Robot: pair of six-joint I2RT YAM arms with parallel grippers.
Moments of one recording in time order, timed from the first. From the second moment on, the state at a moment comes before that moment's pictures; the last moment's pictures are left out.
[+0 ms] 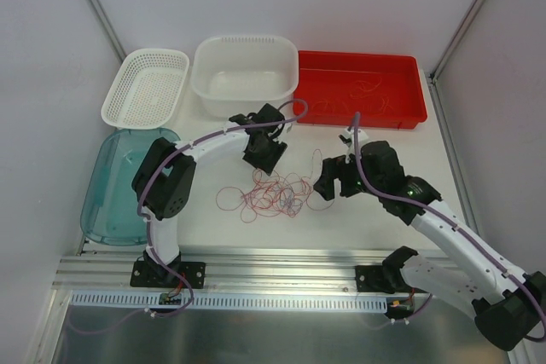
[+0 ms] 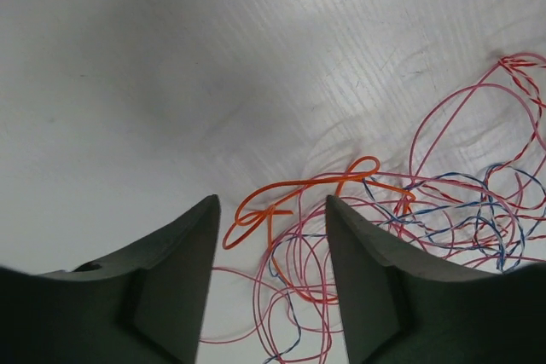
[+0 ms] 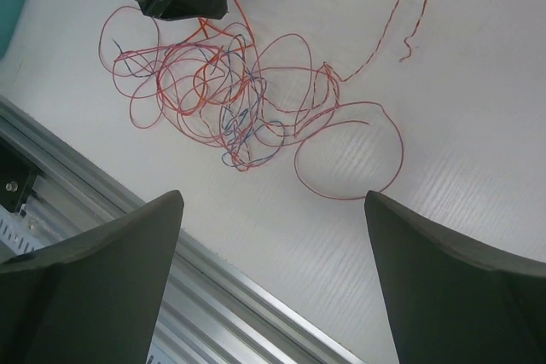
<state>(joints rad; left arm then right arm) -0.67 1.90 1.41 -0.70 0.02 -0.11 0.62 0.88 0.79 -0.55 -0.12 0.30</state>
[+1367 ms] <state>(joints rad) -0.67 1.38 1.65 -0.97 -0.39 -0.11 0.78 1.50 0.76 -0.33 0.18 0.58</state>
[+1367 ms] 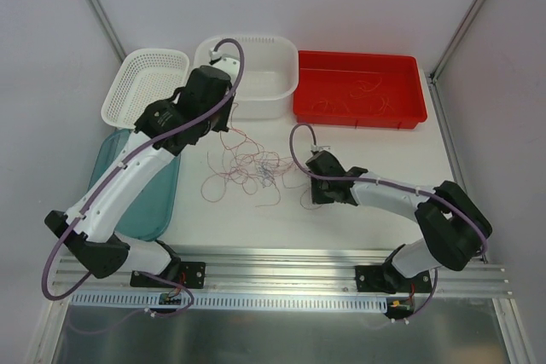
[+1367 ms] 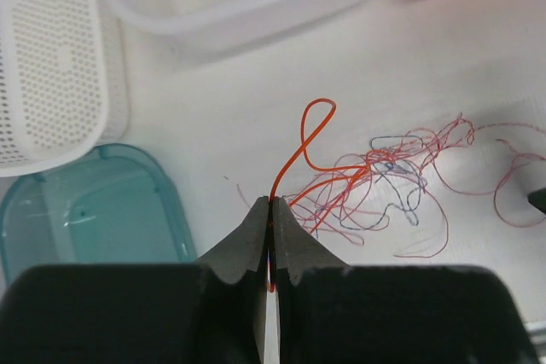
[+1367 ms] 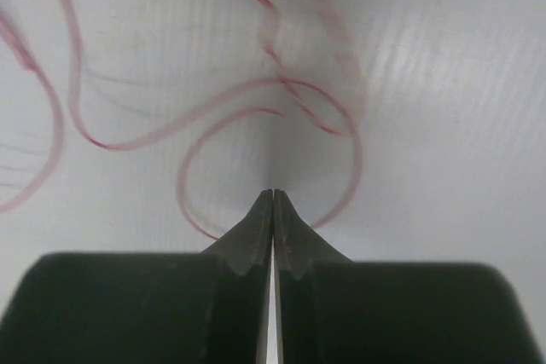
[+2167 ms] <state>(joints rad) -0.64 1.30 1.71 -1.00 -0.30 -0.24 0.56 0.96 0.72 -0.52 0.01 0.37</state>
